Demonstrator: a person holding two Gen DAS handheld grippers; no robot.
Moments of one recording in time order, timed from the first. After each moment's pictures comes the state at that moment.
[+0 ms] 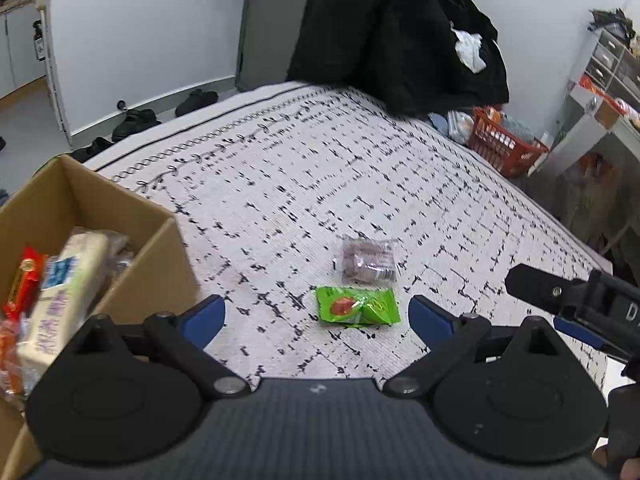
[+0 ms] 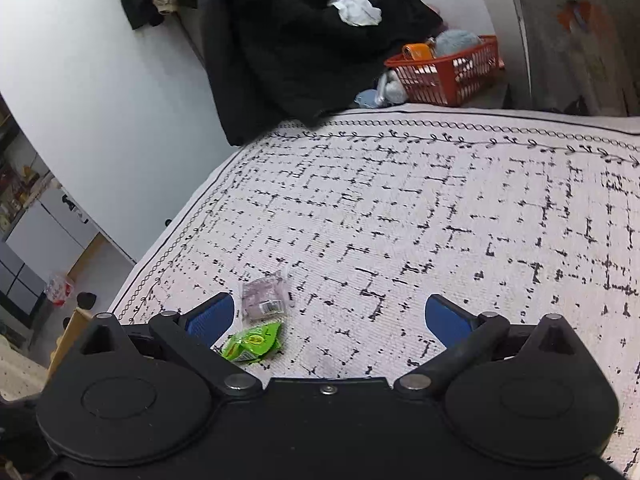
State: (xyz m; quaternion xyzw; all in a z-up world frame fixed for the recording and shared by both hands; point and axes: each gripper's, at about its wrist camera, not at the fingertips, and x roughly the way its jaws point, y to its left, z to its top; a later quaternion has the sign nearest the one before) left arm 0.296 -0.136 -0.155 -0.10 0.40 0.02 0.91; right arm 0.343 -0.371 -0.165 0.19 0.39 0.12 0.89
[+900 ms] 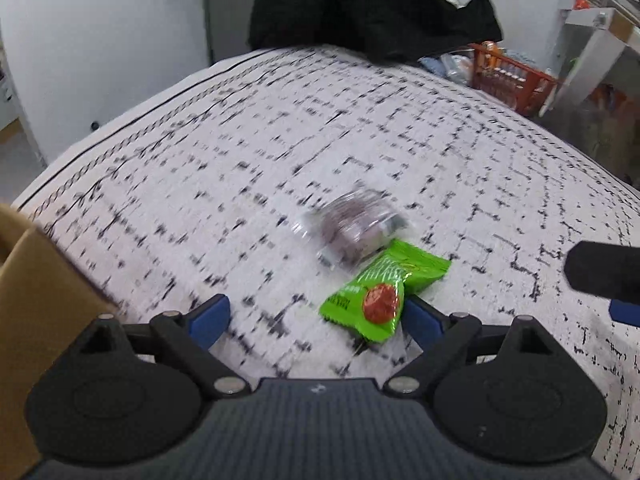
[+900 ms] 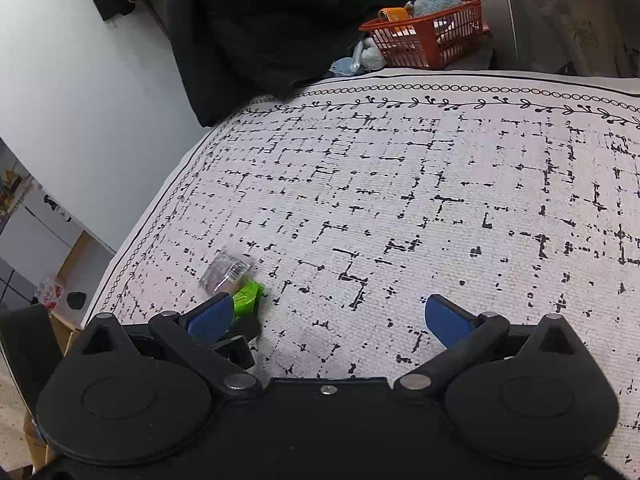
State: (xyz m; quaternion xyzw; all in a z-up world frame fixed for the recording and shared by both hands) left arm 0.352 -0.162 -0.221 -0.02 0.42 0.00 0.91; right arm 0.363 -0.373 -0.195 0.21 0.43 0.09 0.87
